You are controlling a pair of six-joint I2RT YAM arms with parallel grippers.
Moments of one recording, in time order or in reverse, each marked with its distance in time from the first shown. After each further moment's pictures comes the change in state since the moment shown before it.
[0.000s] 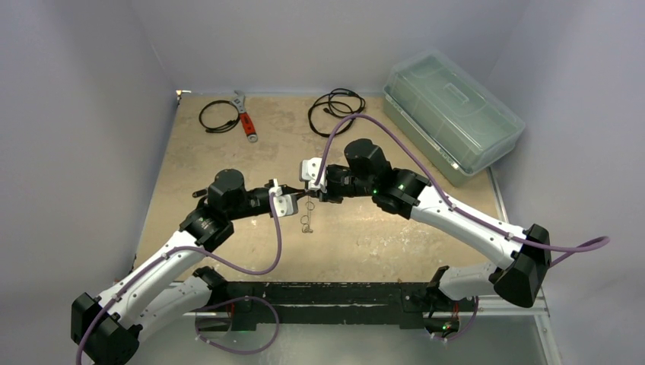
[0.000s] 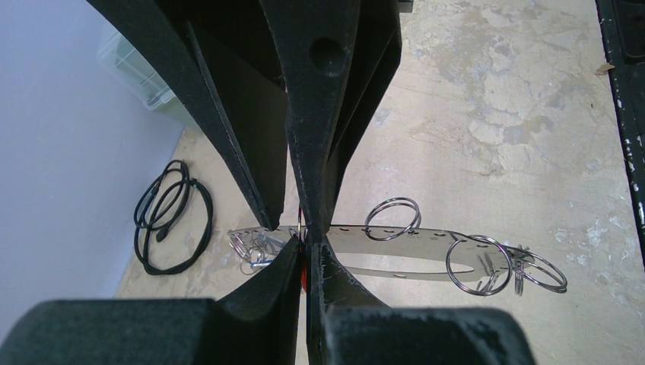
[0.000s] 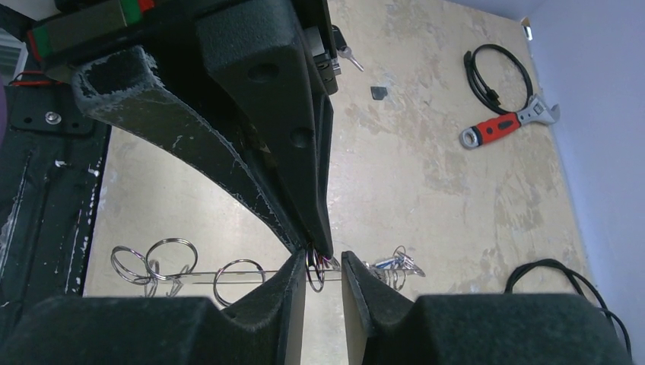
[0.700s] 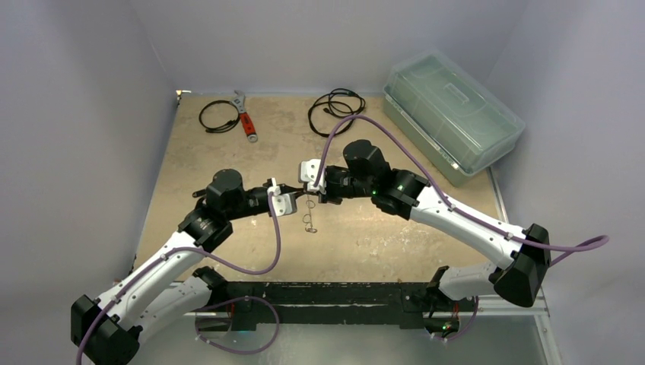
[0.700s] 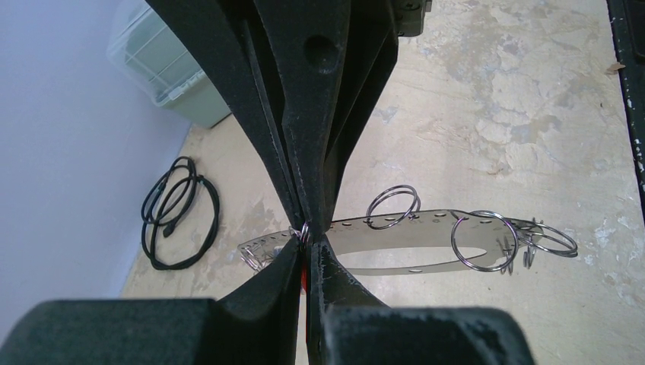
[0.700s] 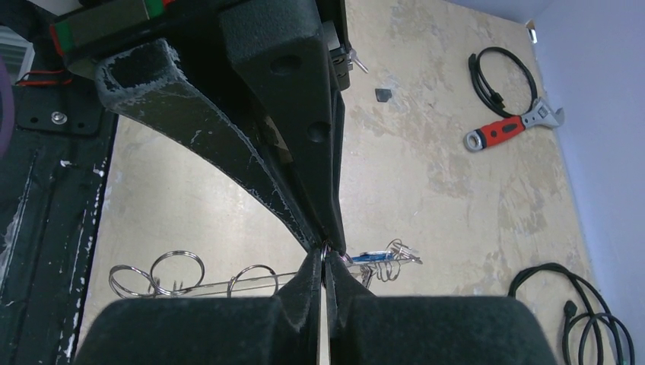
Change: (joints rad) left arm 0.005 -0.008 0.000 0.000 -0.005 0.000; right arm 0.005 0.002 0.000 -0.001 0.002 -0.002
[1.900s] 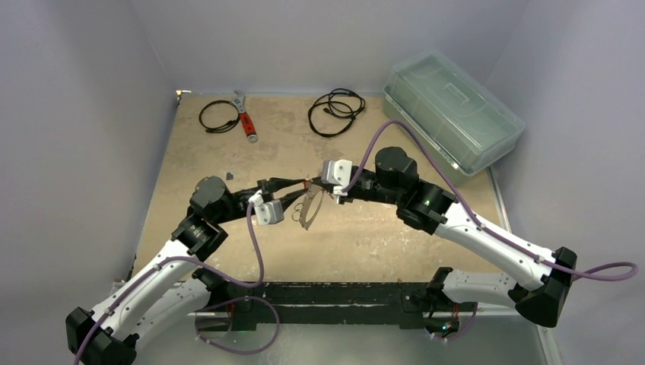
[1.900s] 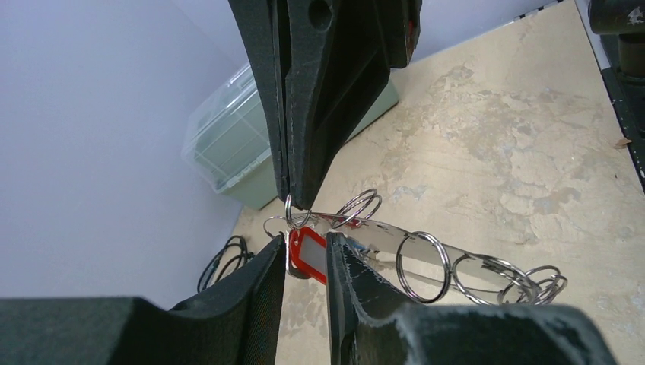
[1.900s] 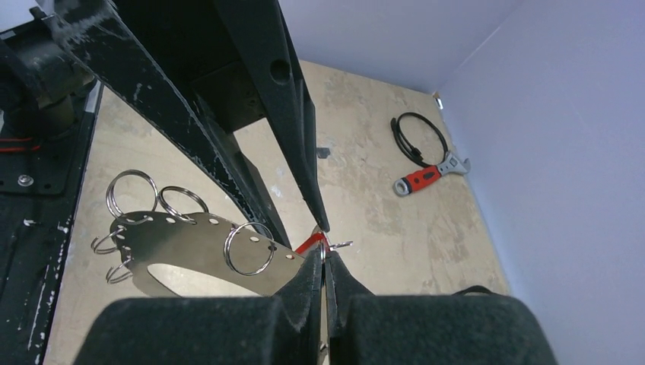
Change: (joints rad) left arm 0.002 -0.093 -0.027 0.212 0.084 -0.061; right arm 0.000 -0.195 -0.112 0.180 0.037 0.031
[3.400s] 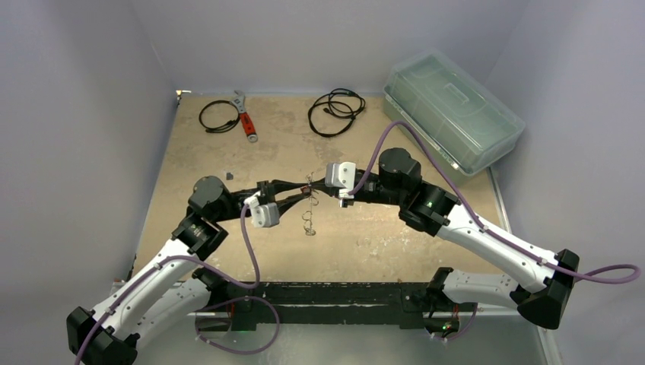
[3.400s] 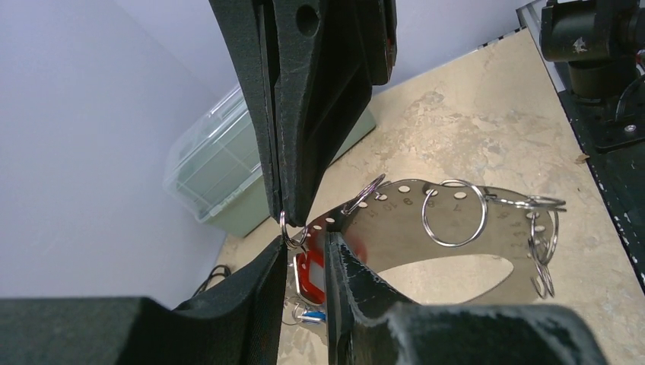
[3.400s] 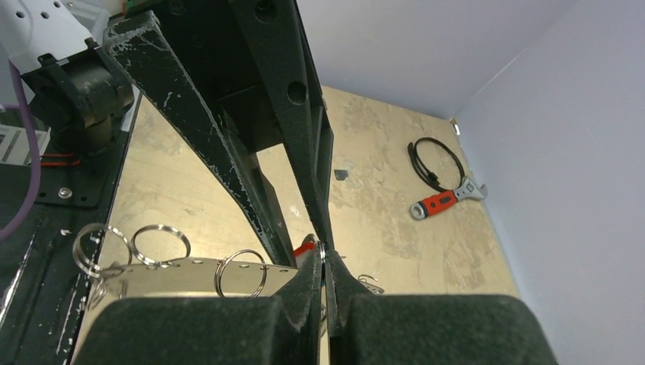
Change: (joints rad) left arm 0.006 0.012 0.000 0.044 0.106 -0.036; right arm 0.000 -0.020 -0.011 0.028 -0.080 0.026
